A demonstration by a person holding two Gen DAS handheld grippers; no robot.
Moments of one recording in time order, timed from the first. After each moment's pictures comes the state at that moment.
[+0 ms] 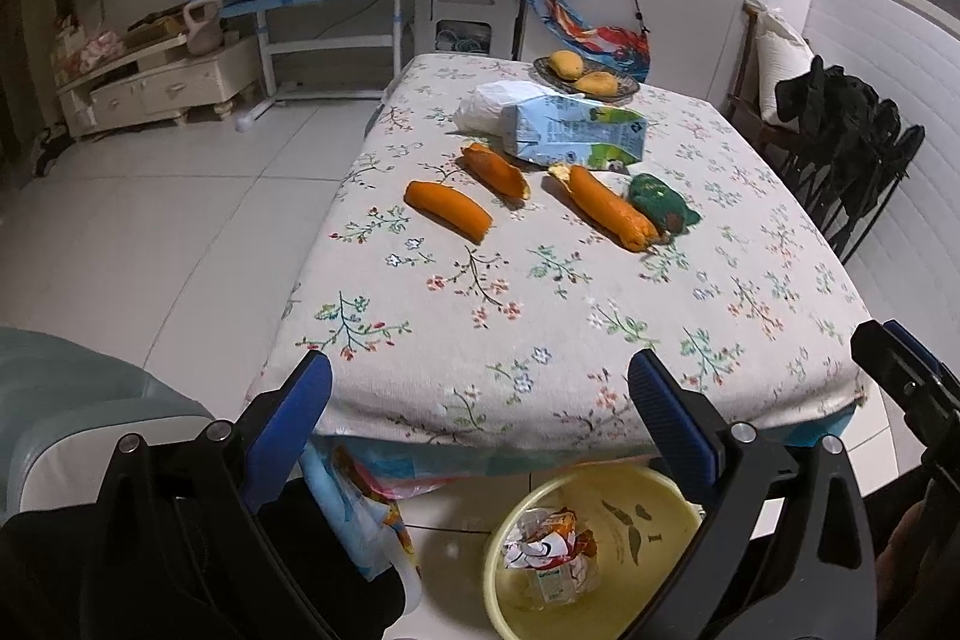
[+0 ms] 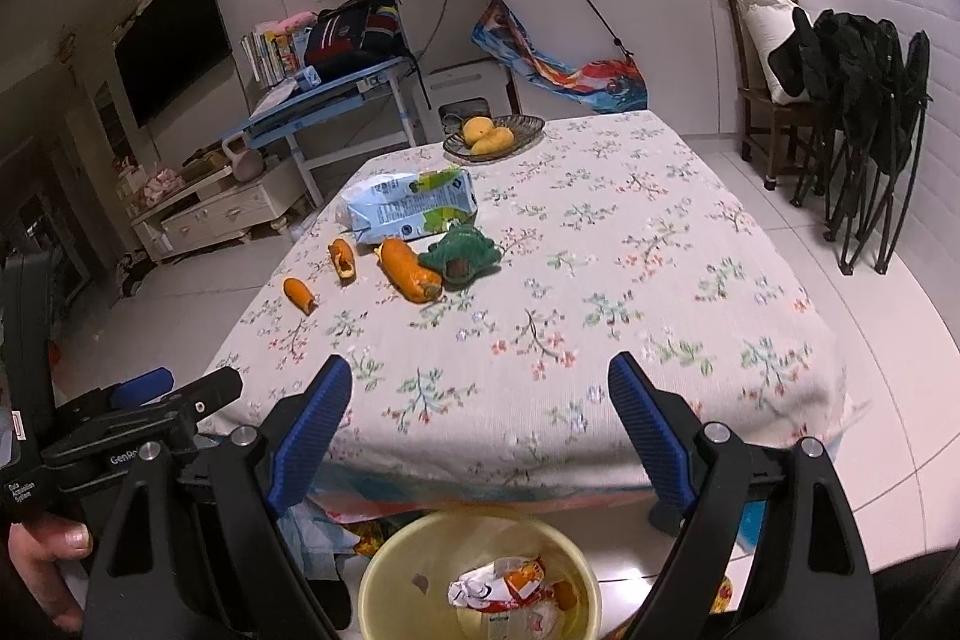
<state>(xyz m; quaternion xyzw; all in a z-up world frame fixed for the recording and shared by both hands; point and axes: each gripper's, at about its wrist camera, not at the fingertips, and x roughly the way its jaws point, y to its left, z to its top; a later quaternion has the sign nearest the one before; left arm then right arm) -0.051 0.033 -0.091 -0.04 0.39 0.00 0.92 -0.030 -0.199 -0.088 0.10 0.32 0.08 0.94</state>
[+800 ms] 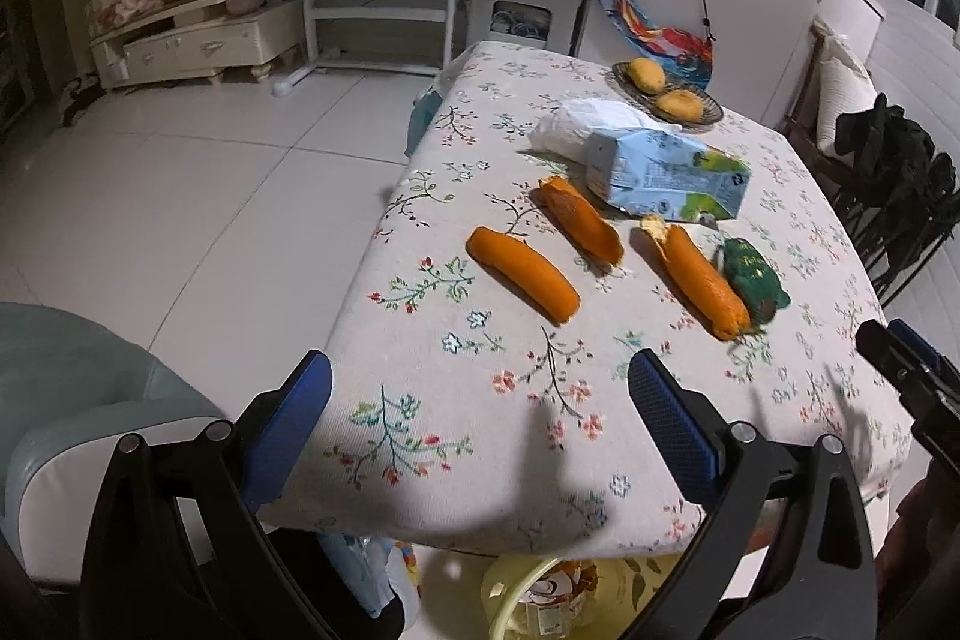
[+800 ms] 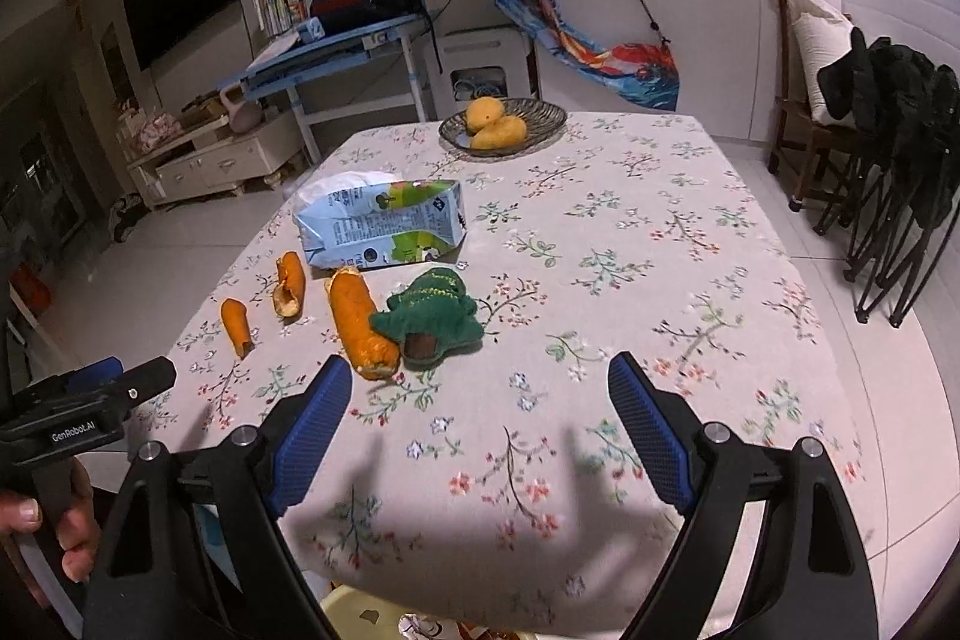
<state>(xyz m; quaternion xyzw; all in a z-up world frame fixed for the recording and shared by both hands) 0.023 0.063 -0.100 -0.08 0.42 0.05 0.90 0.068 -0.196 -0.093 0.05 0.36 0.11 0.92</state>
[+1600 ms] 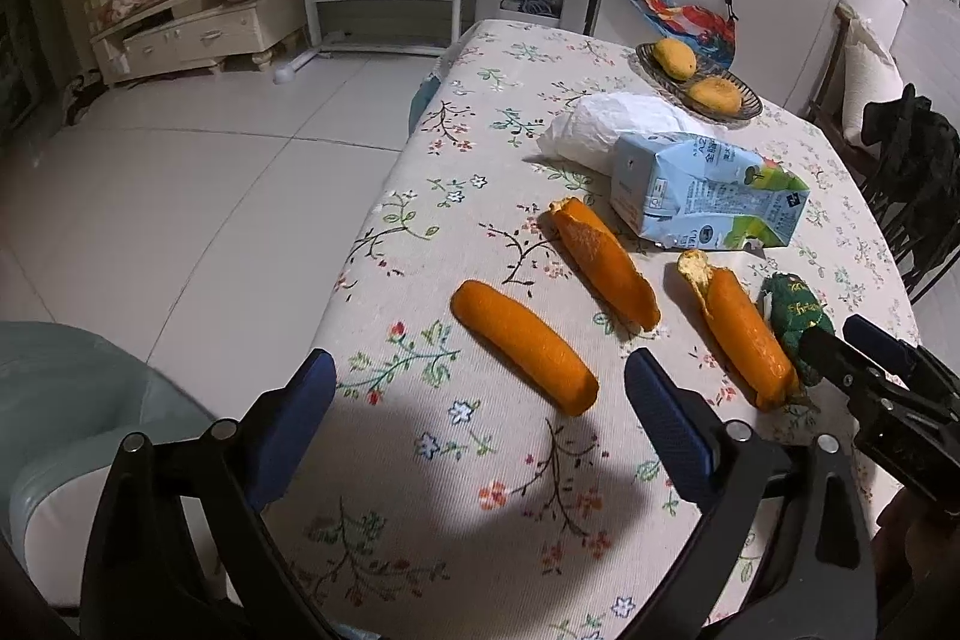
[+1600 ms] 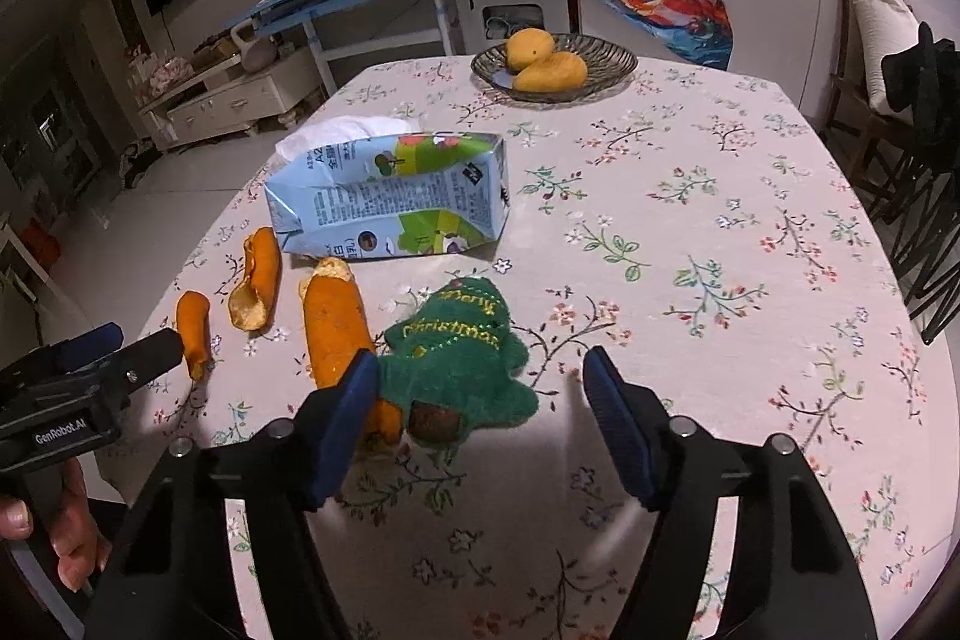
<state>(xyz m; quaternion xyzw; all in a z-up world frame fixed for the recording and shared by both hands) 0.085 0.057 -0.119 -0.06 0.45 0.07 0.89 0.136 -0.165 -0.123 0.03 0.43 0.15 0.89</state>
